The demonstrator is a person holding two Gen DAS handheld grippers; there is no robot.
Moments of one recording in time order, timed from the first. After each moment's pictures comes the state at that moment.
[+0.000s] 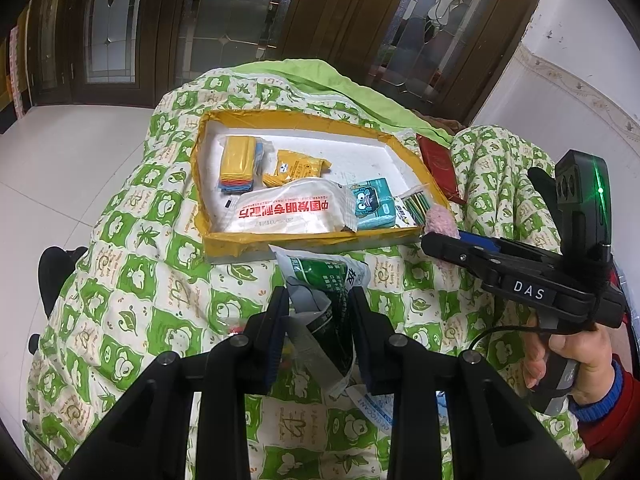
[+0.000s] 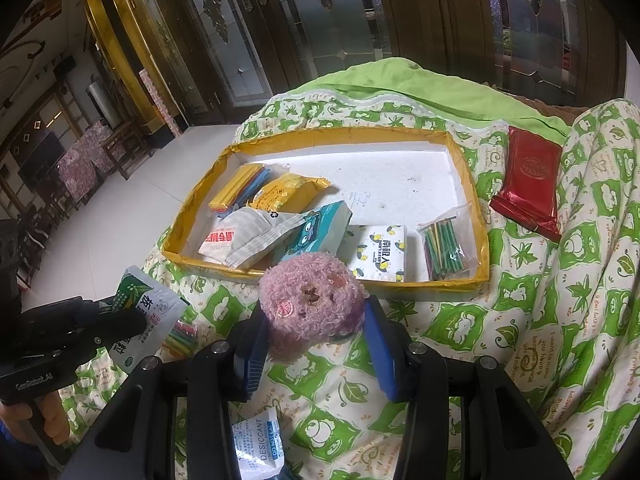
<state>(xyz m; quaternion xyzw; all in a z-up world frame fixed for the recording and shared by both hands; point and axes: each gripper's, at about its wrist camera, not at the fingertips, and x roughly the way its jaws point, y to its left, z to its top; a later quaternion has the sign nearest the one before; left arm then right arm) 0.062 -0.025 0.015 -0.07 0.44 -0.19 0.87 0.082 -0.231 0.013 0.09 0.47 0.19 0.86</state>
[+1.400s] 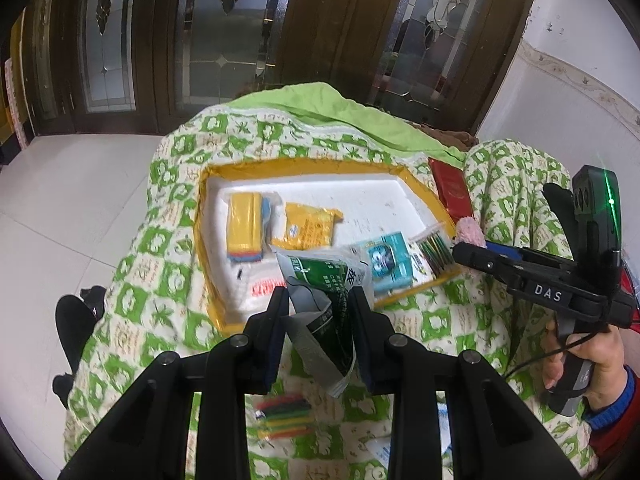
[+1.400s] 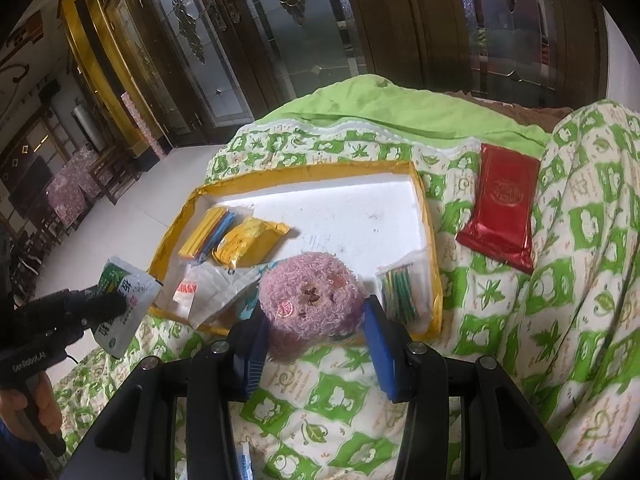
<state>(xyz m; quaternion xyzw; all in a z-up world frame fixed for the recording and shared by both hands) 0.115 -0.030 0.044 -0.03 0.42 -0.17 0.89 0.118 -0.264 0.026 0.12 0.46 0.16 0.87</state>
